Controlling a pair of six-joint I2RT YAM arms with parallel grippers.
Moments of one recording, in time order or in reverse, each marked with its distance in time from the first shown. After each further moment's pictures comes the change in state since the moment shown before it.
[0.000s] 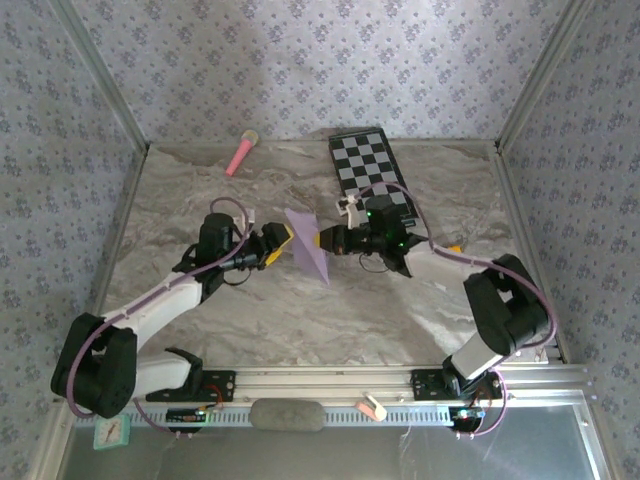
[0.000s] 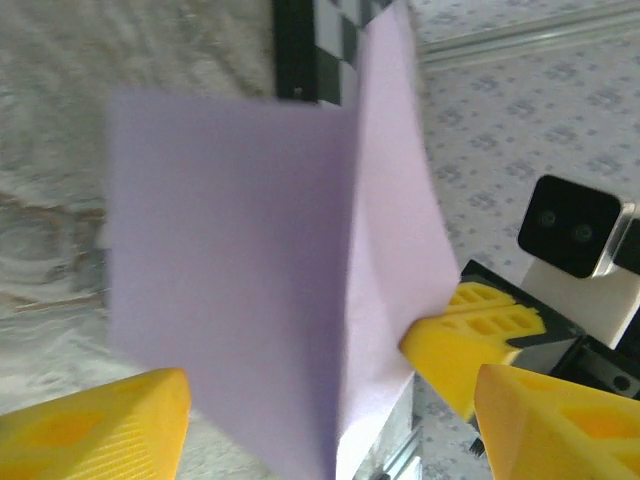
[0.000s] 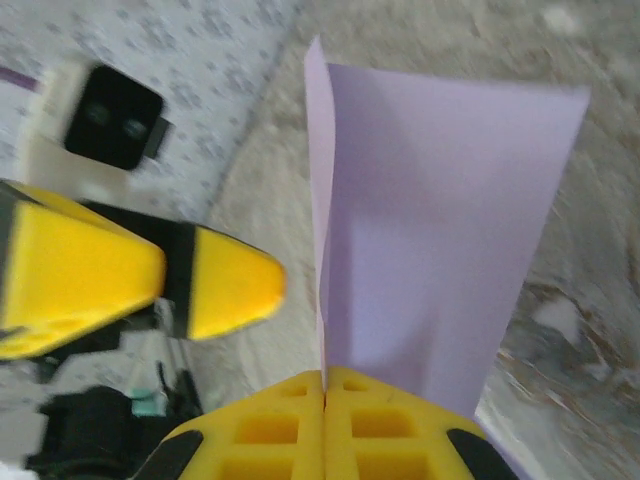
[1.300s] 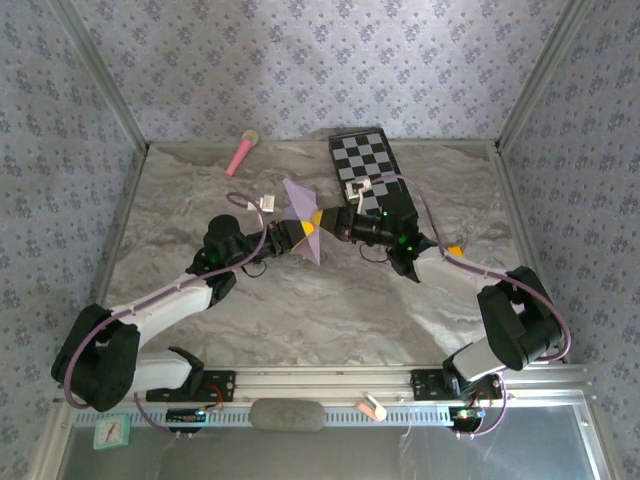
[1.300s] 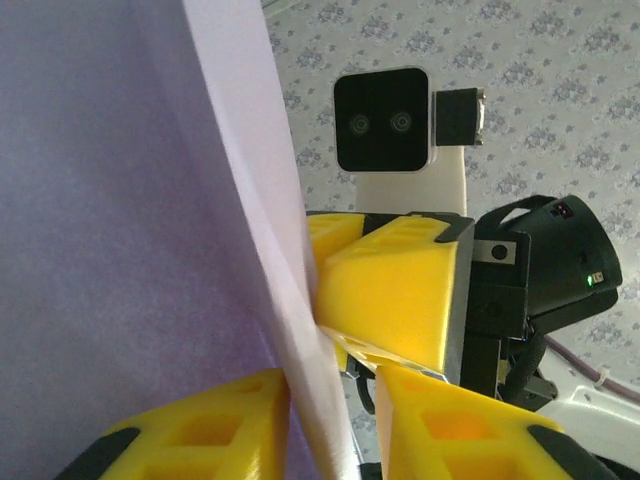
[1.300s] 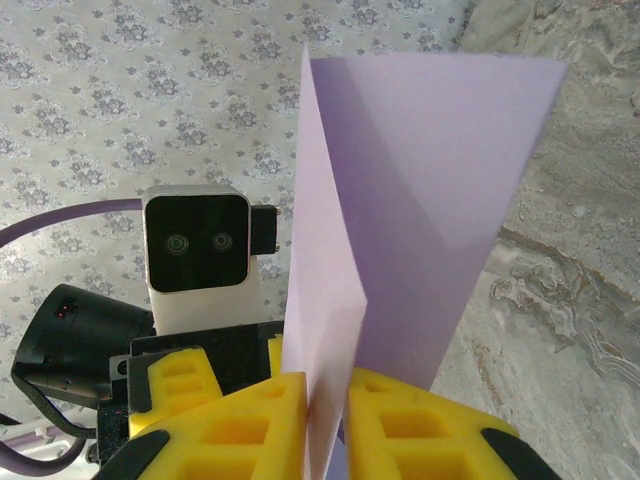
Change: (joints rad) left arm -0.129 0.036 0.000 0.433 0.079 -0.032; right arm -0.015 -0.075 -0.041 0.312 -0.044 0.396
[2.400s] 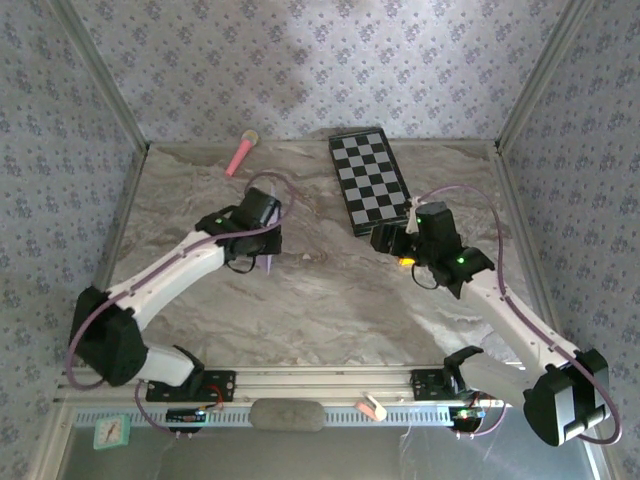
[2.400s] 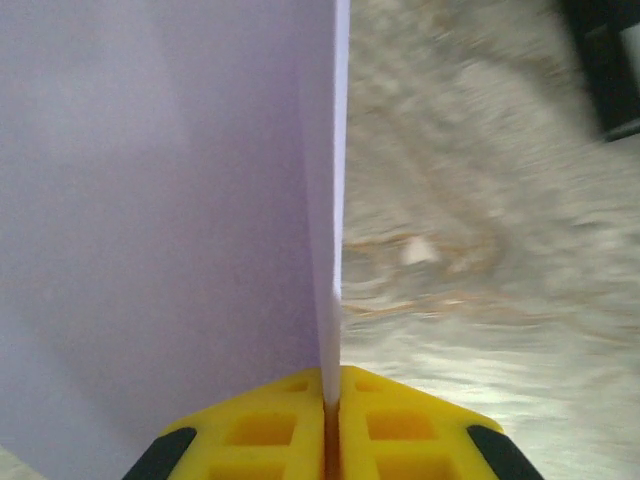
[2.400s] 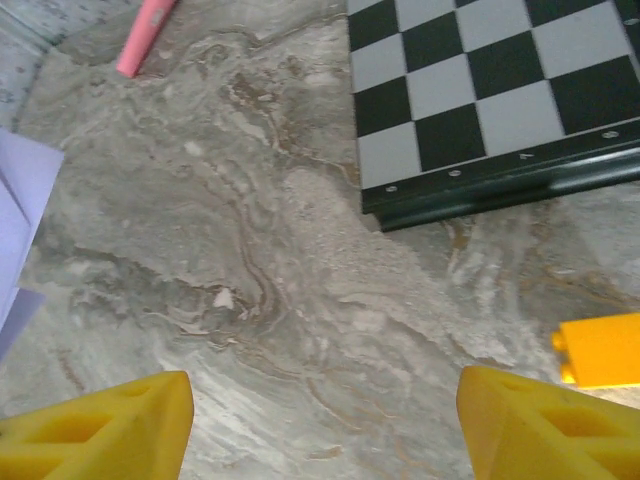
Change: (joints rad) left arm -0.093 0.172 0.558 -1.383 -0.808 0.635; right arm -0.134 -0.426 0.005 -1.007 0.602 -0.582
